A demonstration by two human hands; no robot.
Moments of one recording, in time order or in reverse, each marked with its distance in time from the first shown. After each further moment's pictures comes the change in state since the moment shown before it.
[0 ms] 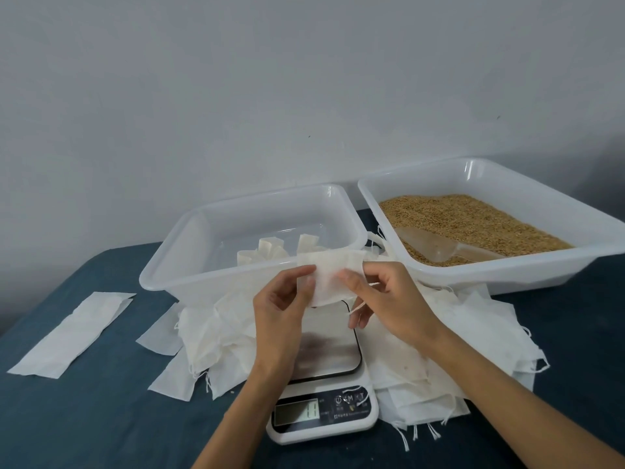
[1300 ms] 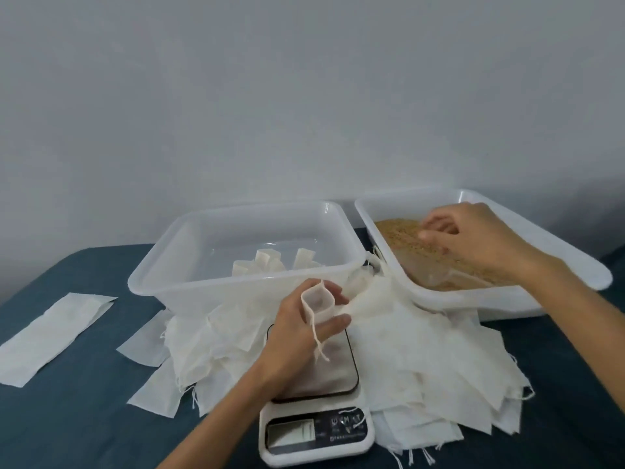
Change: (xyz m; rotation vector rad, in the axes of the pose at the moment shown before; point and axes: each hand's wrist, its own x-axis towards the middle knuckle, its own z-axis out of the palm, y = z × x) left_hand 0.008 0.016 0.000 0.117 -0.365 -0.067; right_hand 0.056 -0.075 -0.133 -1.027 0.070 0.077
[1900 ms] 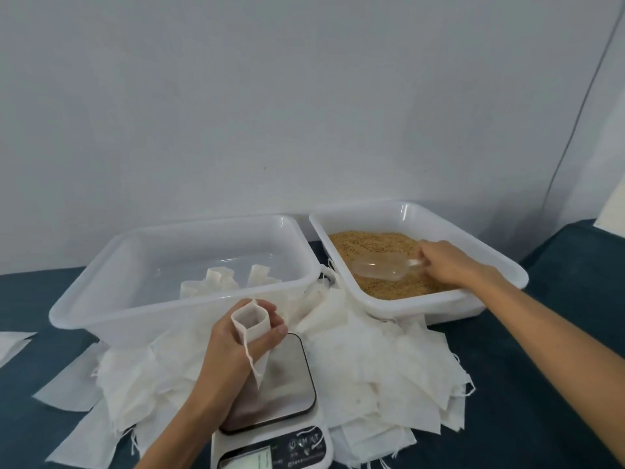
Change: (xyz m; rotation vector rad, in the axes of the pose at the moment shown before) left_hand 0.001 -0.009 -0.011 -0.209 0.098 -0.018; right_hand 0.016 0.103 0.011 -0.458 -0.170 0.252
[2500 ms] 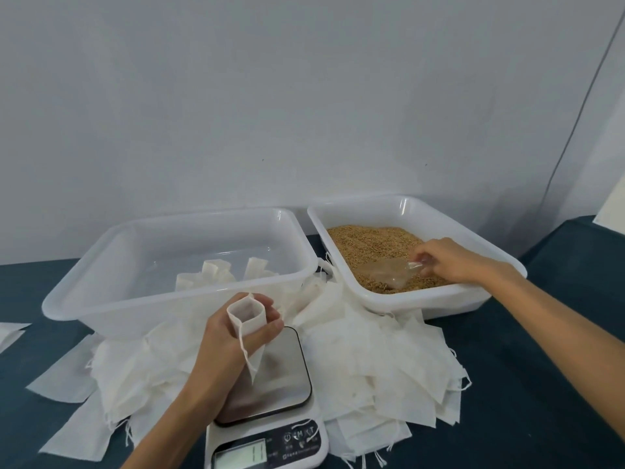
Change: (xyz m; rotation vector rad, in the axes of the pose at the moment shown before) left_hand -0.001 0.001 -0.001 0.031 -0.006 0.000; right_hand -0.001 0.015 0.001 0.118 -0.082 -0.159
